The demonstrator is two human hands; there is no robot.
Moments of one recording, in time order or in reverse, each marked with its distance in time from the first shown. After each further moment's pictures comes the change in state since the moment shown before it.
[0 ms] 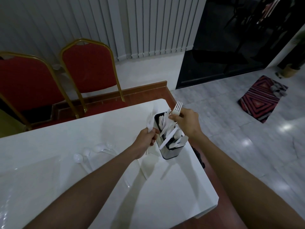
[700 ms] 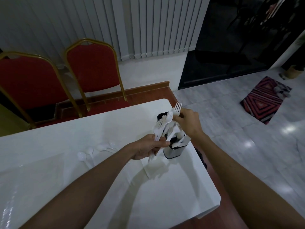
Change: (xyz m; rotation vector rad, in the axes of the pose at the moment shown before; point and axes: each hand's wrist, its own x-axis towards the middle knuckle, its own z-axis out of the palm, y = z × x) left_hand -0.025 0.011 -0.013 0.062 -0.430 -0.133; right_hand -0.002 -0.001 0.006 -0.105 -0.018 -0.100
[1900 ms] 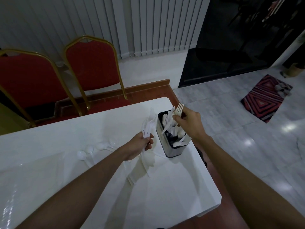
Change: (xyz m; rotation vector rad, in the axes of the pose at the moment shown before) left_hand 0.011 -0.032 -0.034 -0.073 0.267 0.016; right_hand -0.001 0.014 0.001 -0.054 0.033 -0.107
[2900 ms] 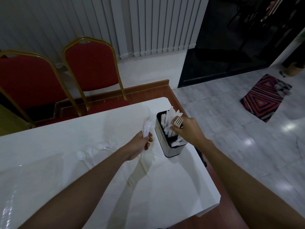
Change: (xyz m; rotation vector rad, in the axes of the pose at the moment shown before) left_hand 0.001 0.001 0.011 -0.018 0.079 0.017; right_hand -0.012 0.023 0.007 -0.194 -0.150 -0.143
